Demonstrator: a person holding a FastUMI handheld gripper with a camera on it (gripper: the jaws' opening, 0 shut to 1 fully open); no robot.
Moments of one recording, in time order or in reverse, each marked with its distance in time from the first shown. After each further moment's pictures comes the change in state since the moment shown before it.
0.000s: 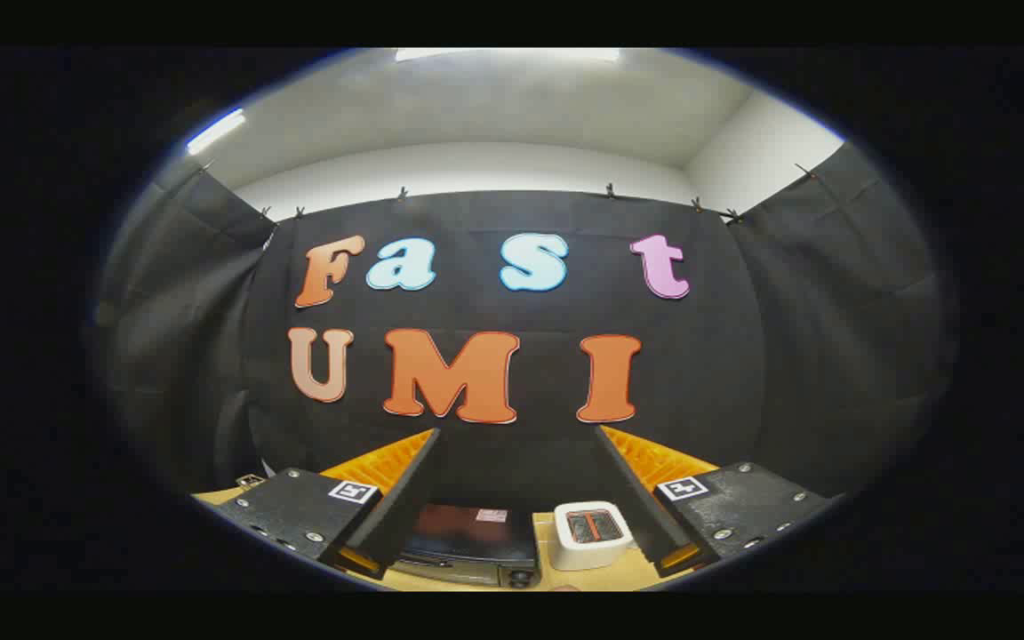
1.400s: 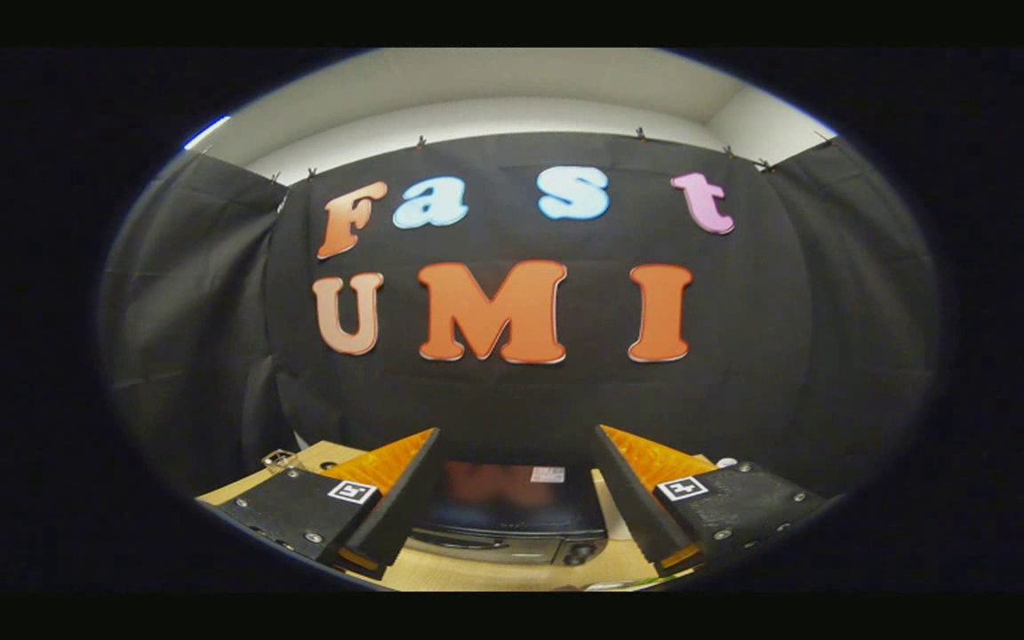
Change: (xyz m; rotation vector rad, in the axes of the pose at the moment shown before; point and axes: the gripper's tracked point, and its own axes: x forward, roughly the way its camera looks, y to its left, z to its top) arm 0.026 0.083 -0.119 0.041 0.300 0.112
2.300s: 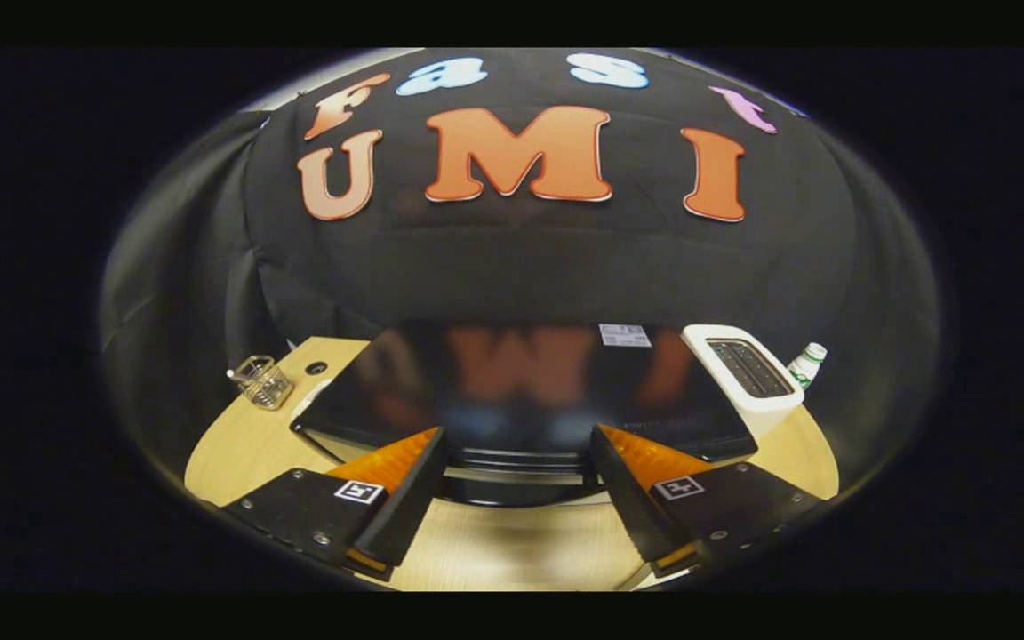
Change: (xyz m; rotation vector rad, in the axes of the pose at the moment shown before) arm 0.067 0.054 -0.187 -0.011 0.432 -0.009
